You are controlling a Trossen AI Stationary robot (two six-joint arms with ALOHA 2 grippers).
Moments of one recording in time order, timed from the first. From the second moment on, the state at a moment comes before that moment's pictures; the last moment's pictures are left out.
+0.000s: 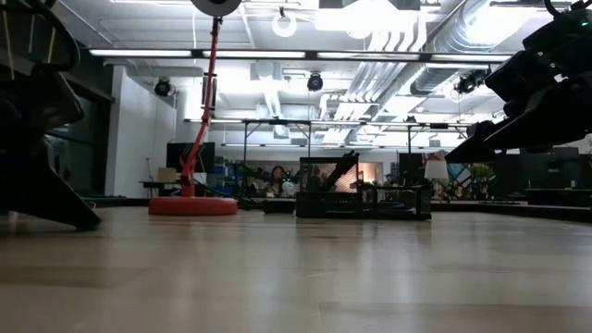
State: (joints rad) left arm -0.70 1.59 0.31 0.27 -0.82 -1.12; right arm 0.03 0.65 0.01 0.27 -0.06 0.05
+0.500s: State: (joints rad) left arm -0.63 1.59 0.31 0.38 -0.93 -0.95; right arm 0.03 0.65 0.01 0.27 -0.06 0.05
